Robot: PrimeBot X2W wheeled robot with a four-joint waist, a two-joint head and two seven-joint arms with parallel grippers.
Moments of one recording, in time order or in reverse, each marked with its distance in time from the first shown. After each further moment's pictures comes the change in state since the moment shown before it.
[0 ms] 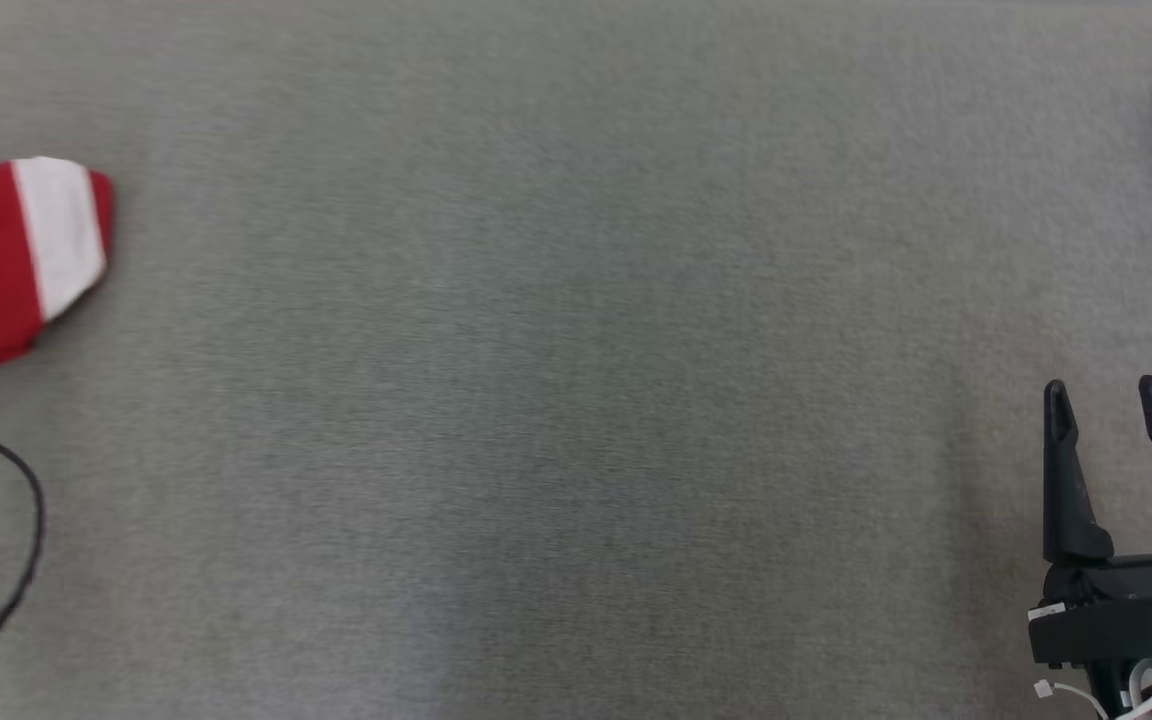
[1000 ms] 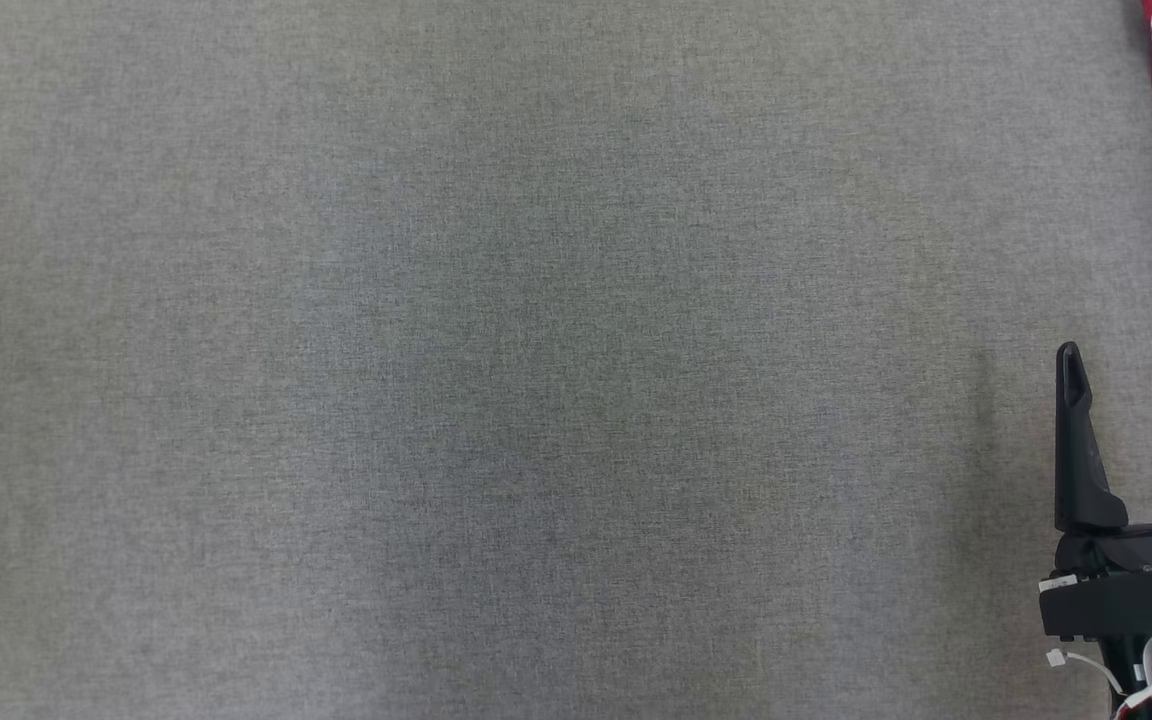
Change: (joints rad) left arm -0.278 0.125 -0.100 0.556 -0.017 -0.043 0.433; right arm -0.038 -0.002 -0.012 -0.055 -0.020 0.000 0.044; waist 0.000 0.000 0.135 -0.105
